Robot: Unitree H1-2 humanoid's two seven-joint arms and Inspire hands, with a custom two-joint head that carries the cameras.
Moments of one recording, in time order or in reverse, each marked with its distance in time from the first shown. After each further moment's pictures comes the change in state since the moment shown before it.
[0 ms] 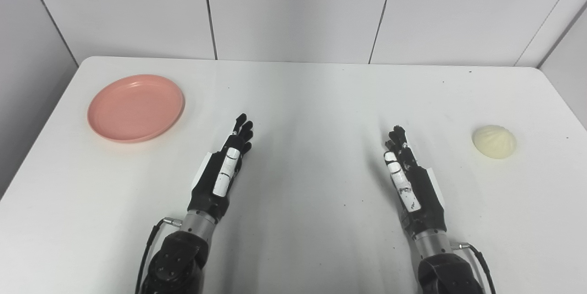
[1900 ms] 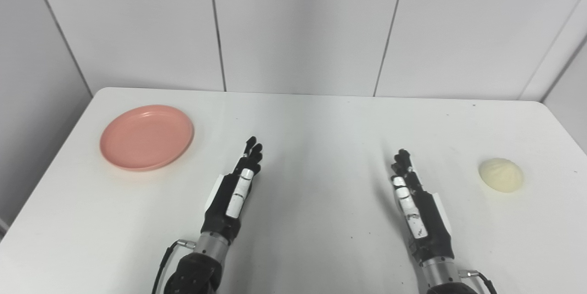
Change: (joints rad) left arm -0.065 -0.035 0.010 0.111 0.038 -0.108 0.058; right arm -0.038 -0.021 0.002 0.082 -0.019 -0.118 0.006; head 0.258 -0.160
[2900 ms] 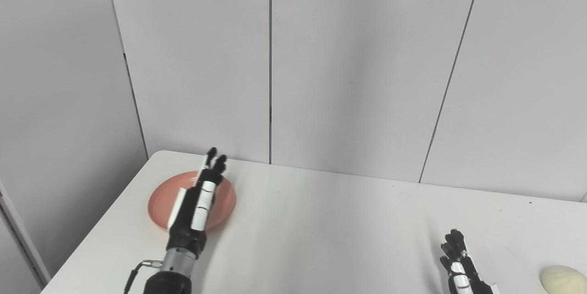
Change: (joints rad) left arm -0.126 0.154 0.266 -0.116 -0.088 0.096 0.096; right arm -0.045 -0.014 -0.011 0.052 0.046 -0.042 0.034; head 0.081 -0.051
